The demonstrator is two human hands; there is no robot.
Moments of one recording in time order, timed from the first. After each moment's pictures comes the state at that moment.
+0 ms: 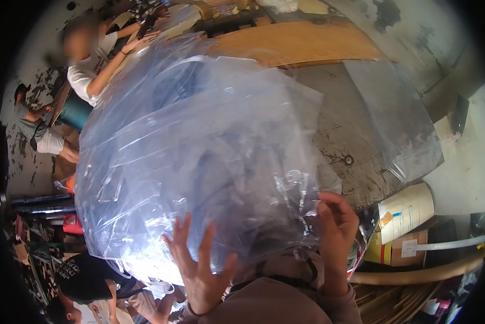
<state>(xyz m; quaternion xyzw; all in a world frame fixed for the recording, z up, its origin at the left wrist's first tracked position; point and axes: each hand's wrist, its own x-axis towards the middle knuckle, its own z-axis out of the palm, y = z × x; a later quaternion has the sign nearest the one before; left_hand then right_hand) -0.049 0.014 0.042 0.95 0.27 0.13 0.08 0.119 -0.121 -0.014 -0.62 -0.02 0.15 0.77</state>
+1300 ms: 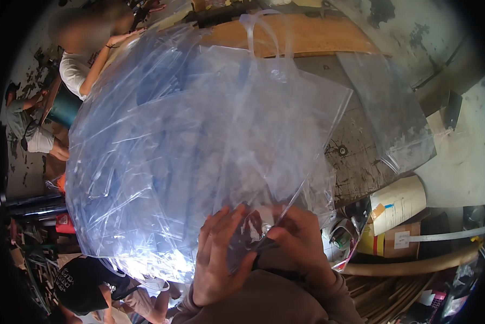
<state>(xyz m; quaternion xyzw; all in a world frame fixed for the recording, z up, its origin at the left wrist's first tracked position) -0.026 0.016 0.037 0.90 0.11 0.19 0.38 0.094 -0.110 -0.005 -0.55 -0.19 0.34 0.74</state>
